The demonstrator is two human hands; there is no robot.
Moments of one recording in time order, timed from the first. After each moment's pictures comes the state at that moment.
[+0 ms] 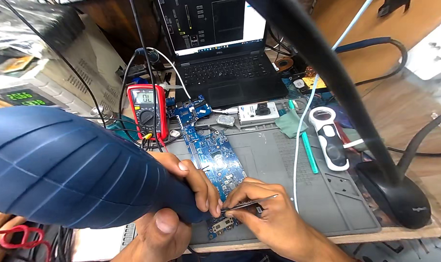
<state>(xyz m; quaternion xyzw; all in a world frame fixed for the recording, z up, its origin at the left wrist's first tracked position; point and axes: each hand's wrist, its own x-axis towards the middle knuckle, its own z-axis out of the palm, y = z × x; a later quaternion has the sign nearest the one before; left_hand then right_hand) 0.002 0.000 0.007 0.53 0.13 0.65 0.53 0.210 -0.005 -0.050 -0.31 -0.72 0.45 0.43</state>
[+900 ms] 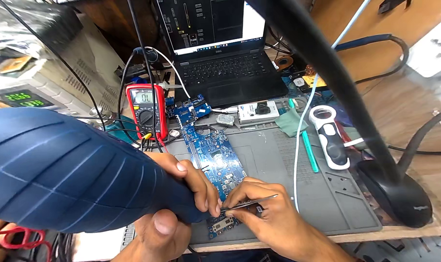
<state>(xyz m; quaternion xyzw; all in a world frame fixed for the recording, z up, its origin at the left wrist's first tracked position) 0.002 0.000 0.007 0.54 0.14 0.65 0.52 0.210 -0.005 -0.050 -0.30 -0.73 0.44 0.43</state>
